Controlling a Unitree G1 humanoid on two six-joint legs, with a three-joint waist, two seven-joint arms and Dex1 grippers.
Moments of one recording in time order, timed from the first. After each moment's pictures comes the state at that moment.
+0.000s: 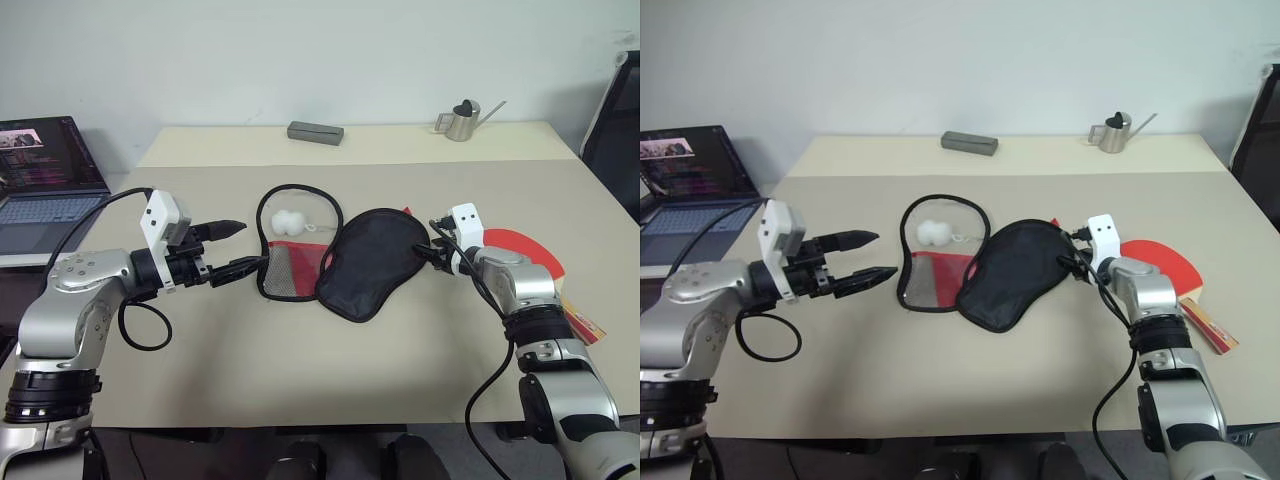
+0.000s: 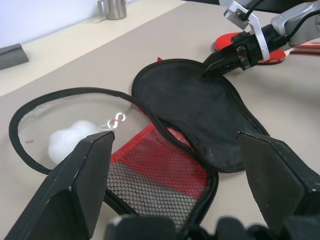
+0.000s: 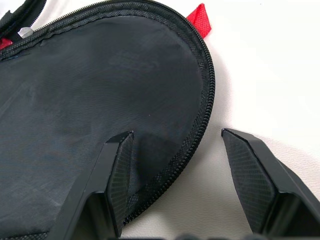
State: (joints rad) left arm -0.39 0.82 0.20 -0.07 -0.53 0.47 -1.06; right arm -0.78 -0.39 -0.04 0.53 0.16 0.62 0.52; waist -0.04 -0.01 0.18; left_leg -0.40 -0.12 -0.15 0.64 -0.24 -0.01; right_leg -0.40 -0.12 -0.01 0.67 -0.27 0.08
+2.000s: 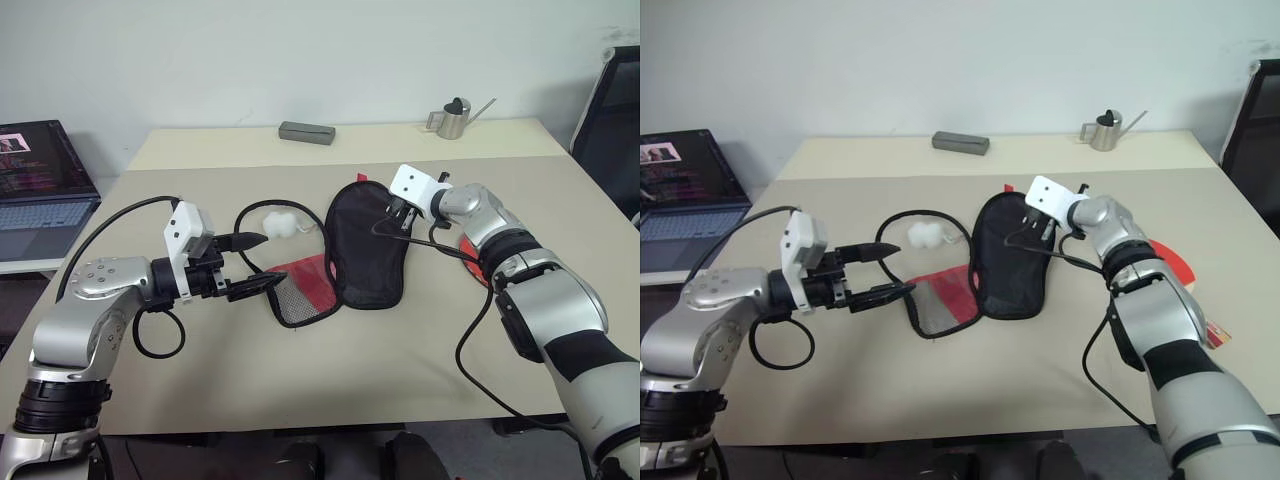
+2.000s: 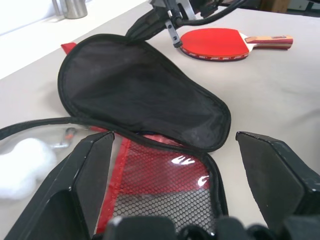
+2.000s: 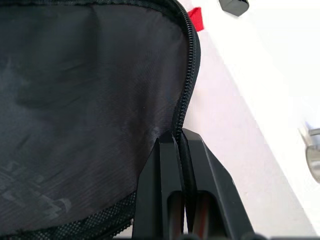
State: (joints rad) left arm -0.35 0.79 0.16 -0.19 -0.55 0.52 -1.05; right arm -1.33 -0.34 0.30 1.33 -0.39 -0.17 0.56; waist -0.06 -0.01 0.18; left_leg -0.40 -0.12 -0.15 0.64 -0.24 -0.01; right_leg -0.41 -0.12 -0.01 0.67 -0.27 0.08
